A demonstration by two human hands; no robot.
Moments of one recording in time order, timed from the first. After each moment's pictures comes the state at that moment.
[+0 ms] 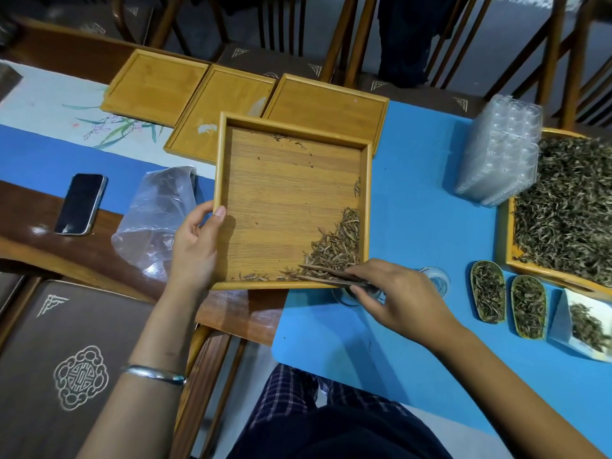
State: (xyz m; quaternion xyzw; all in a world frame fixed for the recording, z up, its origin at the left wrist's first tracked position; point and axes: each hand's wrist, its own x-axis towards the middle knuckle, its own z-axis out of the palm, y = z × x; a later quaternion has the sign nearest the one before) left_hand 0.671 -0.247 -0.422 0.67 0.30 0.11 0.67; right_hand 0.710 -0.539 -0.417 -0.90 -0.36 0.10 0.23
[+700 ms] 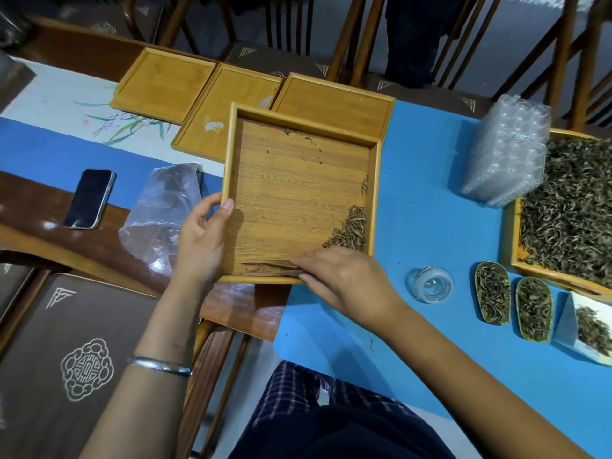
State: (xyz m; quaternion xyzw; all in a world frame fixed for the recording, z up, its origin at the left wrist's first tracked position) left_hand 0.671 -0.247 -0.423 0.68 0.27 0.11 0.67; right_hand 0.707 -0.479 -0.411 -0.83 -0.48 0.01 0.27
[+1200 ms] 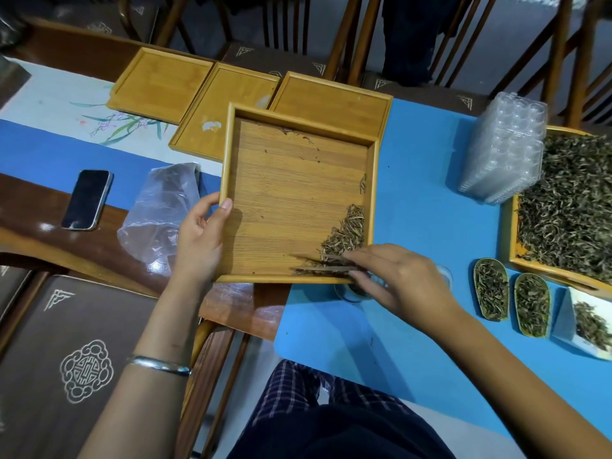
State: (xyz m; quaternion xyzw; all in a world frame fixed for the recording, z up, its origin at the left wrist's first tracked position) left_hand 0.672 -0.246 -0.428 0.69 0.28 0.11 0.66; right_hand 0.718 -0.537 -0.410 -0.87 -0.43 -0.04 0.25
